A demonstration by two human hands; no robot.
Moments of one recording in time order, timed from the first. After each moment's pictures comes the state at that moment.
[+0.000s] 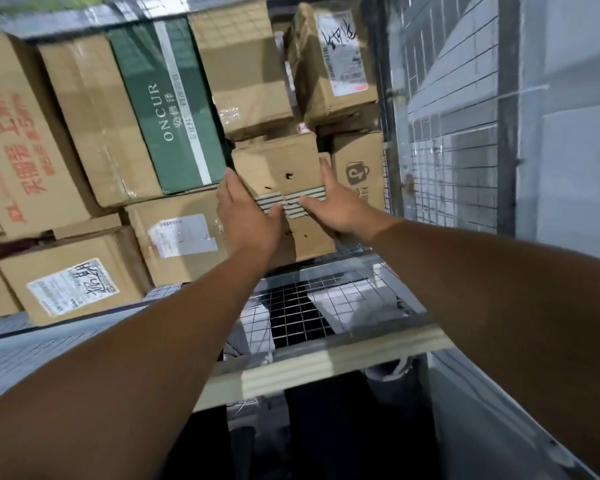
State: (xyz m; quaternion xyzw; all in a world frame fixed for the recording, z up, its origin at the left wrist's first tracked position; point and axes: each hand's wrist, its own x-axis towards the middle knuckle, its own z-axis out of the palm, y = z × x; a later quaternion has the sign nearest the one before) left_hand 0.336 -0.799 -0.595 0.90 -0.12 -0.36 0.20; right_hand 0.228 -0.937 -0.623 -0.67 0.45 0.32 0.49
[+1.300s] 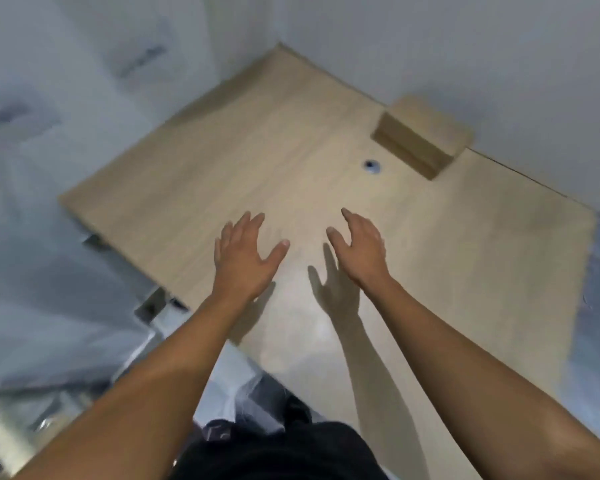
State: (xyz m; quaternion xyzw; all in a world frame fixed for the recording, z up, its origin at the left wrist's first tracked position) left_hand -0.046 -0.358 -0.149 0.04 -0.94 -0.33 -0.05; right_hand -0.070 -0.134 -0.174 0.09 0.93 -0.34 0.05
